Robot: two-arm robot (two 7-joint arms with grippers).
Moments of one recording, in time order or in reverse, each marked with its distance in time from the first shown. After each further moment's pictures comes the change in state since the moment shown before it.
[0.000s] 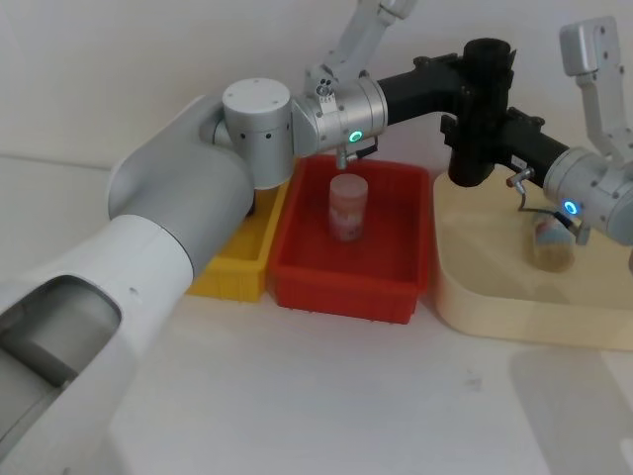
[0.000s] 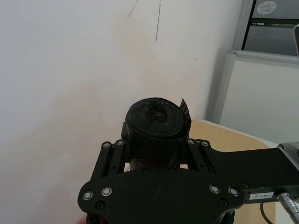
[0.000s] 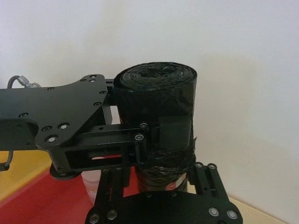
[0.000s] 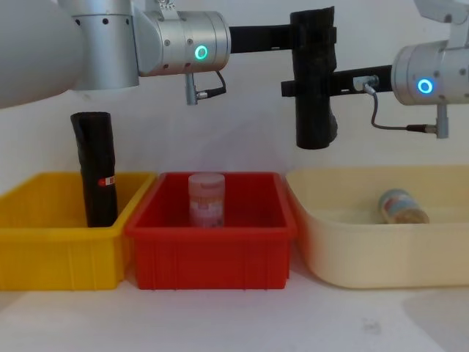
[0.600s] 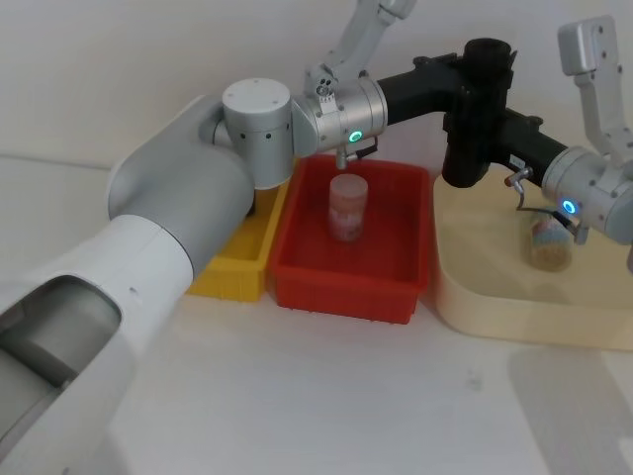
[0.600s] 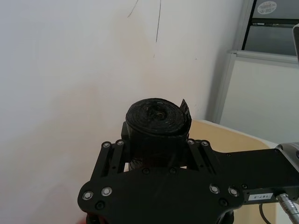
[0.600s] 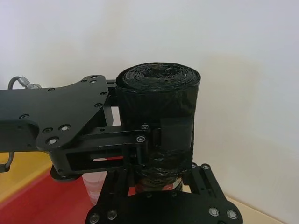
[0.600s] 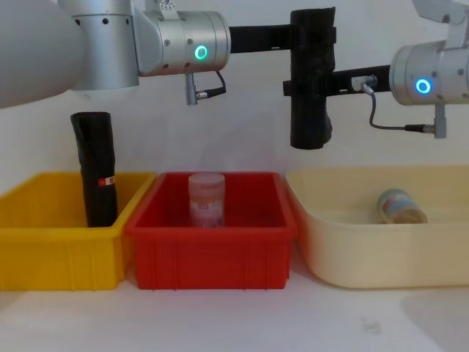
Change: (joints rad) left arm 0.000 0.000 0.000 0.000 0.000 0.000 0.000; right arm 0.004 -0.005 0.000 0.008 -0.001 -0.004 0.004
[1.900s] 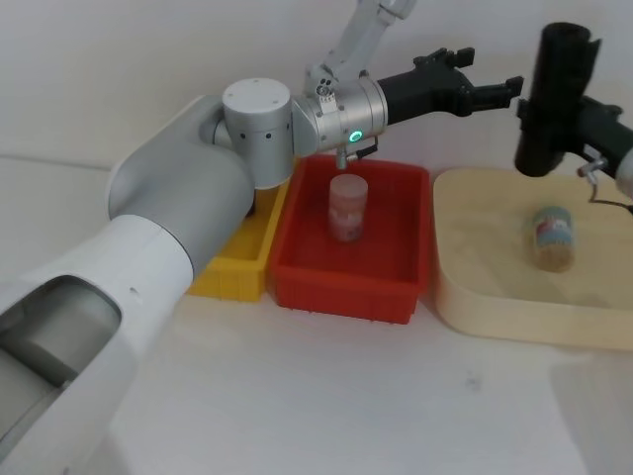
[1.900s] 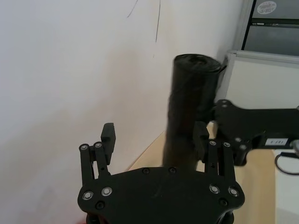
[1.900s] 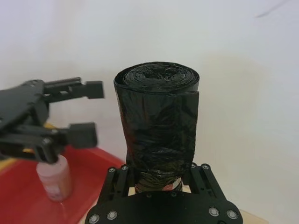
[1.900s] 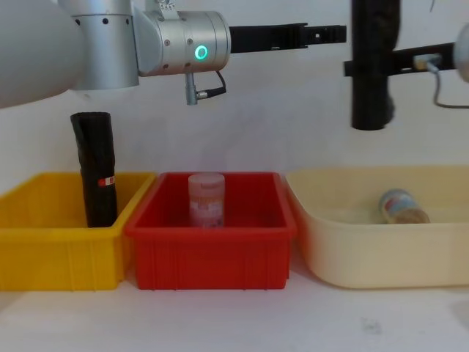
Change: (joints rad) left arm 0.000 0.000 0.000 0.000 0.000 0.000 0.000; right arm -0.051 0.094 0.076 -0.133 -0.019 0.062 -0.053
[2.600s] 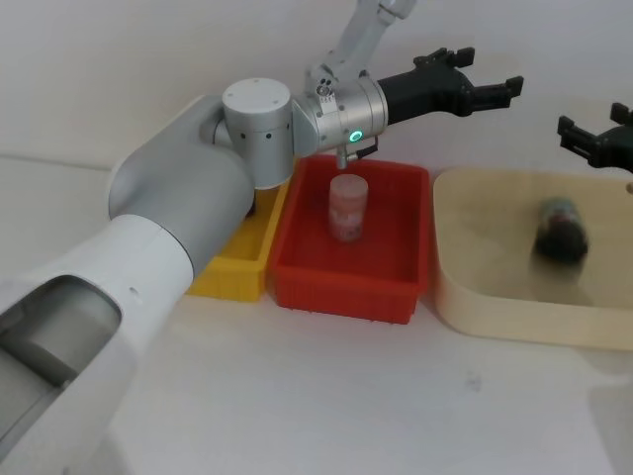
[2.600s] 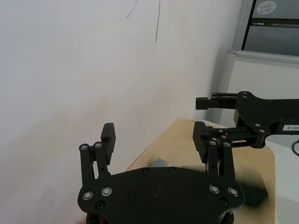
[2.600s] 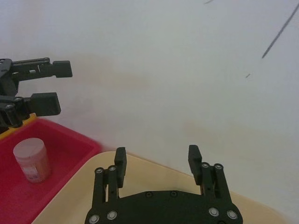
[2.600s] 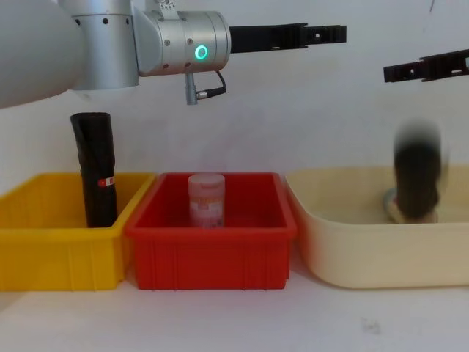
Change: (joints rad) left arm 0.000 0.000 0.000 0.000 0.000 0.000 0.000; right arm -0.072 0.082 0.053 -0.109 -0.006 0.066 -0.013
